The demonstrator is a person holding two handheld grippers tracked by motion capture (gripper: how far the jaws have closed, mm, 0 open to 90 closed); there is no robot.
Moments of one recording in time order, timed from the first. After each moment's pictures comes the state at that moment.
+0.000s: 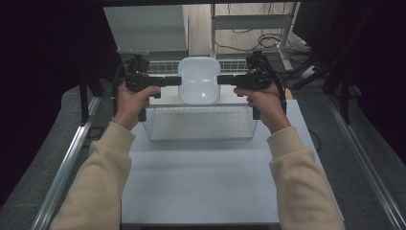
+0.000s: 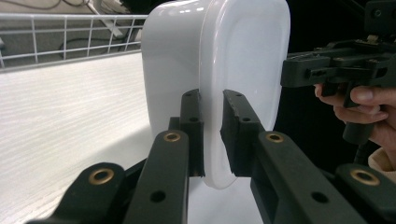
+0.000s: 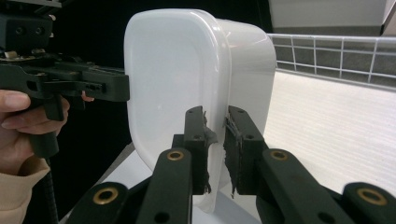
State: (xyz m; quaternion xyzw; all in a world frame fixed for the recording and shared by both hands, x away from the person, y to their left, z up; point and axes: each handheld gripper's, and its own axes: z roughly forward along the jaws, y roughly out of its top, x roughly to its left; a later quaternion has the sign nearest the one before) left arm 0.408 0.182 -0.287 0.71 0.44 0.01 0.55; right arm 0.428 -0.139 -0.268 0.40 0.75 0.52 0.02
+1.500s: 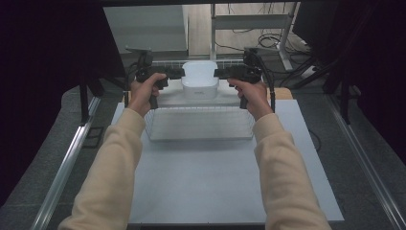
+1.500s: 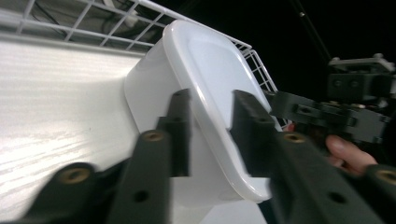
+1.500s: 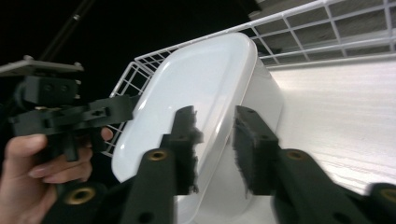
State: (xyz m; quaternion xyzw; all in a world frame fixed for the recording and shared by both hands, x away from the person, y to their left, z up) left arm 0.481 0.189 -0.329 0.62 0.54 -0.09 0.57; right arm 0.495 -0.132 -0.308 0.52 0.67 0.52 -0.05
